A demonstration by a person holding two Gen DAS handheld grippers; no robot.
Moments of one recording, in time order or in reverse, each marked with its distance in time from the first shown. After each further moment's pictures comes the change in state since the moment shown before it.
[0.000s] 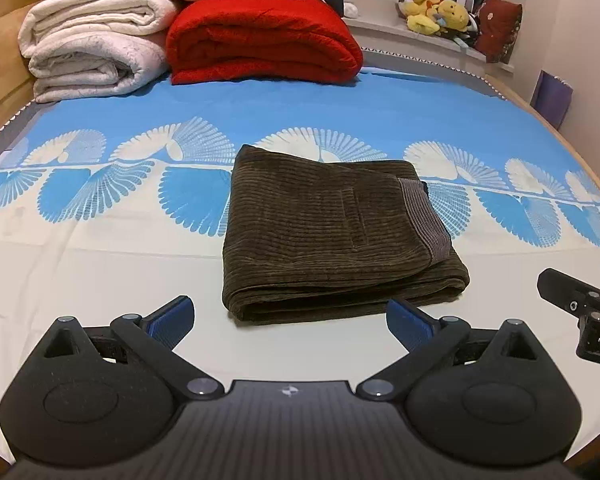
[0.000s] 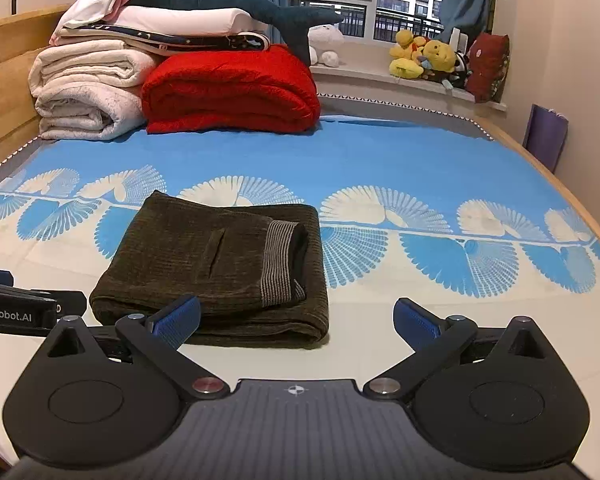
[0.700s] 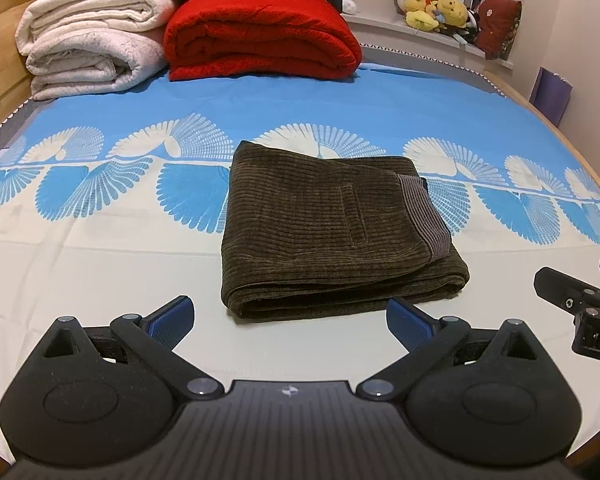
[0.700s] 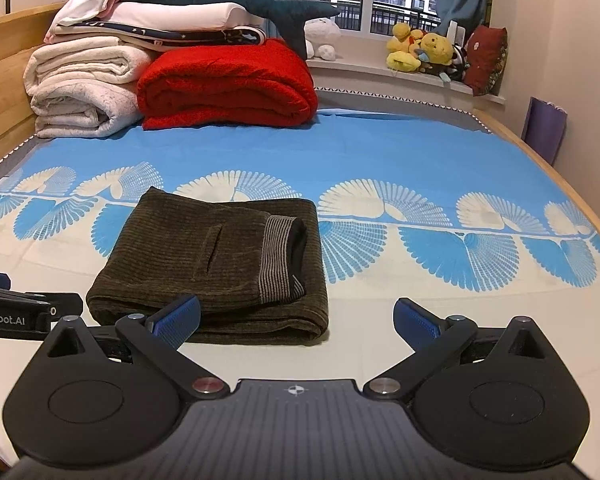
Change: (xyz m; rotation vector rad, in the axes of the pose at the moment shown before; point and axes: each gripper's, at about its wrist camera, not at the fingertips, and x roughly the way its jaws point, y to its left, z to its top) left arm 0.002 0.000 0.000 -0.001 0.011 -0.004; right arm 0.003 -0.003 0.000 0.008 0.022 -0.003
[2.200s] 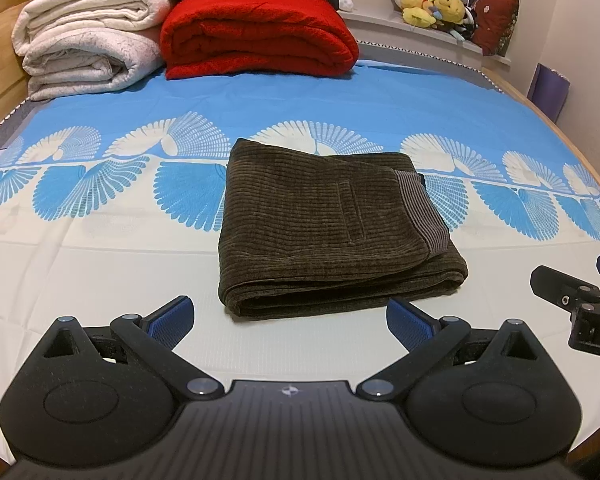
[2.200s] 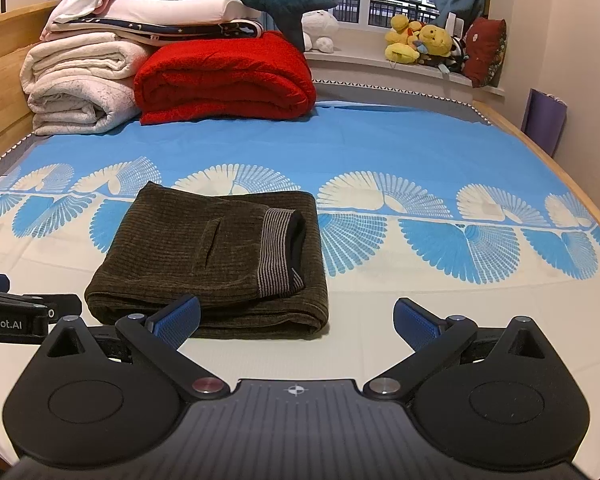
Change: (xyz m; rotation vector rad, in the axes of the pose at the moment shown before) left arm 0.001 0.001 -0.002 0.015 0.006 -0.009; right arm 0.004 -0.001 -0.001 0.011 0.021 -0.001
